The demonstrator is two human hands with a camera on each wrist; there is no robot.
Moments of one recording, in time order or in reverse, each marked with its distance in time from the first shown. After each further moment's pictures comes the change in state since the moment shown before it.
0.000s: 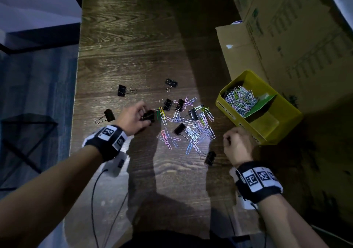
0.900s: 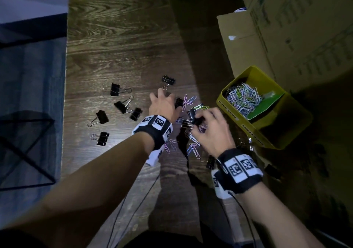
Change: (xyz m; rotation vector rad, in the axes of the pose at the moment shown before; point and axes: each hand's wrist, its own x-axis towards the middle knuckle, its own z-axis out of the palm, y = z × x) left_hand 0.064 0.081 0.066 0.400 0.018 -0.194; right_hand 0.029 -0.071 -0.005 0.321 -0.133 -0.183
